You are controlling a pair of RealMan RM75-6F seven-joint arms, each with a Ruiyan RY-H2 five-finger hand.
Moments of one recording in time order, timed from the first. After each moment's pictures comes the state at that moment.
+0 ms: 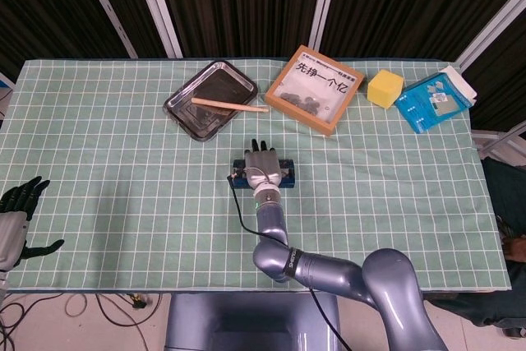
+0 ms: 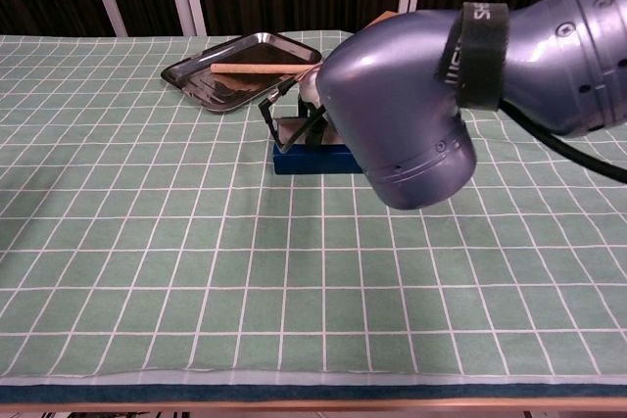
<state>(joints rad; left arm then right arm) -0.15 -1.06 -0.04 -1.67 1.39 1.33 -0.05 1.32 -2.02 0.53 -1.04 -0.14 1.03 -1.07</state>
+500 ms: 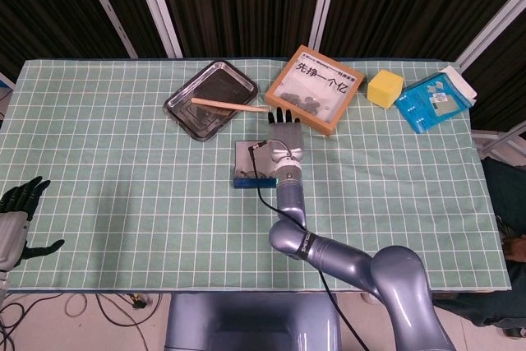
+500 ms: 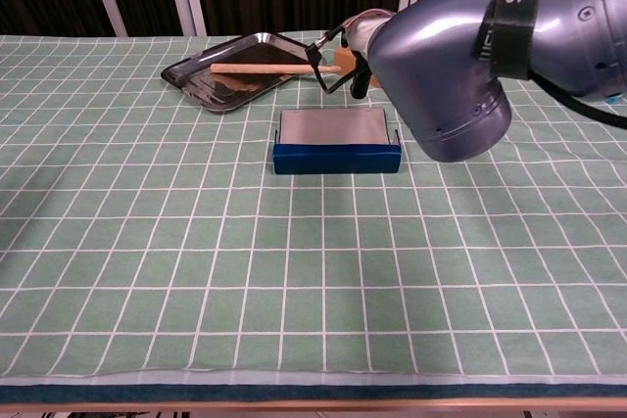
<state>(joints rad) -0.15 -1.06 -0.04 -1.67 1.39 1.33 -0.04 1.29 -1.97 0.53 -0.92 -0.27 1.02 -1.01</state>
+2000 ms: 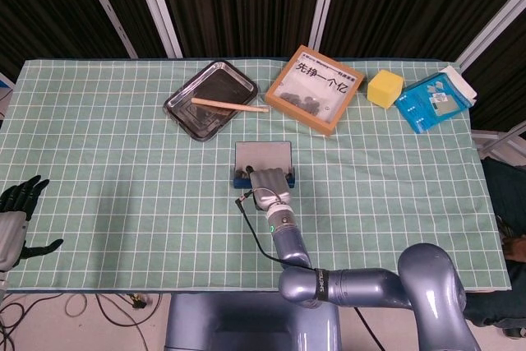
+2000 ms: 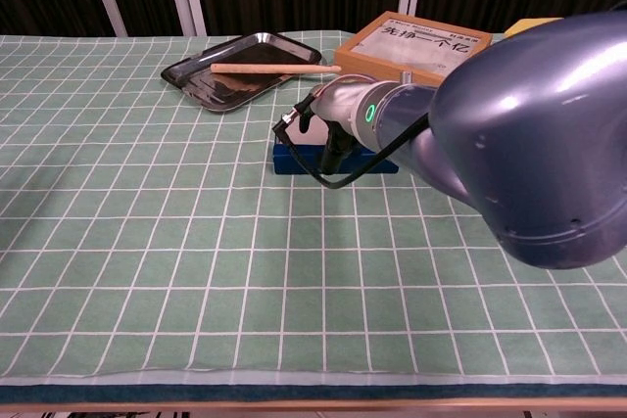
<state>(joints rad) -0.14 -1.07 -0.04 -1.66 1.41 1.35 -0.04 1.18 -1.85 0.38 -1.47 -0.23 1.16 -0.97</state>
